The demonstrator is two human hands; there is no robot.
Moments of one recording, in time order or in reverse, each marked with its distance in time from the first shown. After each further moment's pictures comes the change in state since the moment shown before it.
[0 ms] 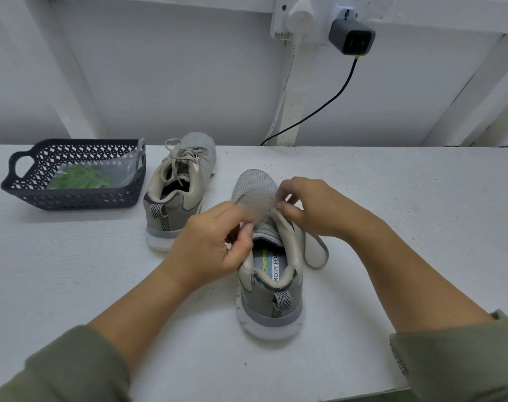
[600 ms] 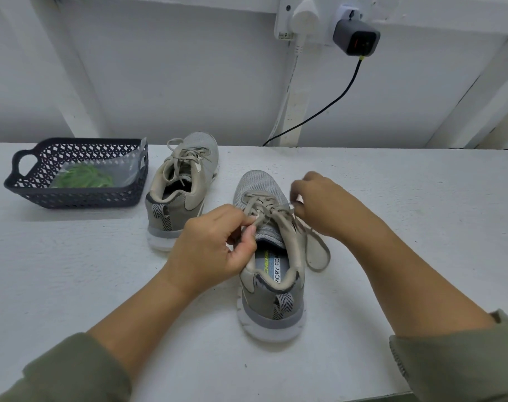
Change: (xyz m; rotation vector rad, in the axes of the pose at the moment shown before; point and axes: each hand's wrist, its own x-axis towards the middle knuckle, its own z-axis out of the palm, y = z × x) left_hand -0.002 0.004 0.001 0.045 0.055 -0.019; right_hand 0.004 0.000 -0.001 -0.267 0.001 0.163
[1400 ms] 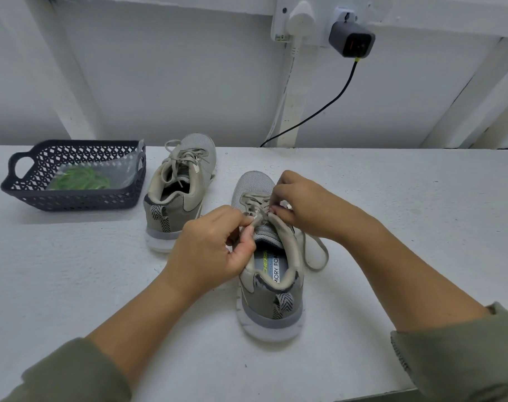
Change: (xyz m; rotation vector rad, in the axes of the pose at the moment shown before) left_hand -0.002 0.003 -0.001 0.003 0.012 -0.023; right_hand 0.003 -0.011 -0.001 0.119 0.001 -0.257
